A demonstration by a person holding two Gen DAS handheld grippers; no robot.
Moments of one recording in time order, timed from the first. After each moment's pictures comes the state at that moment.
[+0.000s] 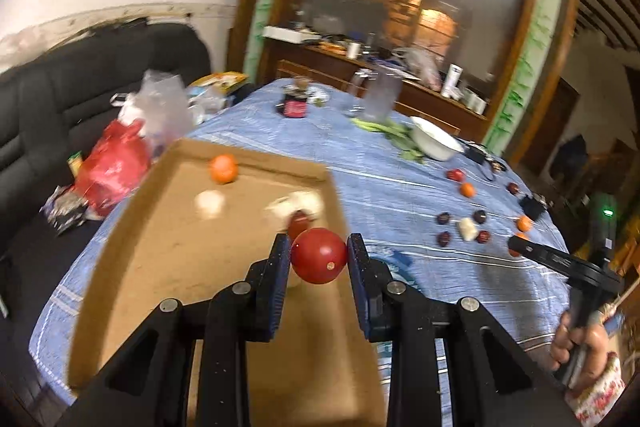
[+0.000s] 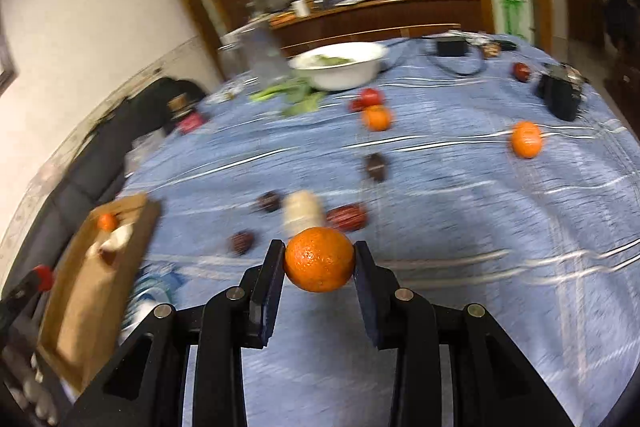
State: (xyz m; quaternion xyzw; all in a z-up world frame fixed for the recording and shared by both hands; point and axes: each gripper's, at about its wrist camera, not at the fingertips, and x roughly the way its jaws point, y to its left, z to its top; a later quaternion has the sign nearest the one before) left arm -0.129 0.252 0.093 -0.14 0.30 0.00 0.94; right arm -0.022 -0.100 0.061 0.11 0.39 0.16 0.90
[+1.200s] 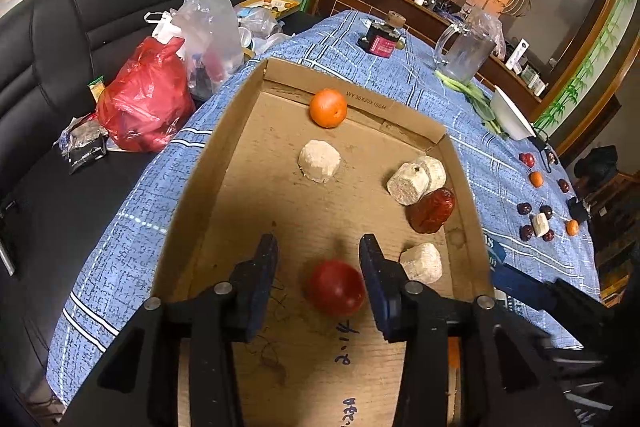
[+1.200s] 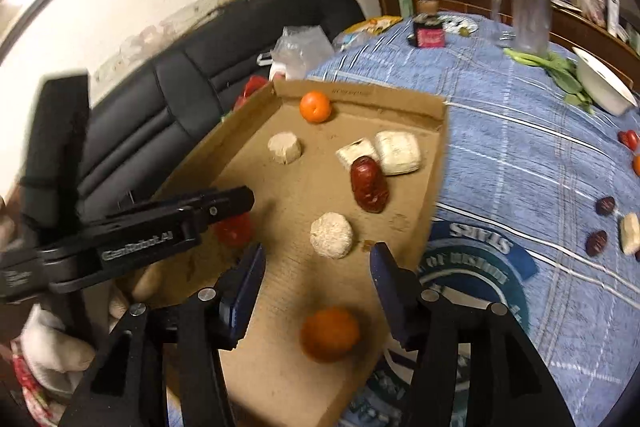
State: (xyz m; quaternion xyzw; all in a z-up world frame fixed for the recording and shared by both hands) left arm -0.076 0.339 0.042 -0.19 0.42 0.04 0.88; right arm -0.061 0.144 0.057 0.00 0.43 0.34 0.84
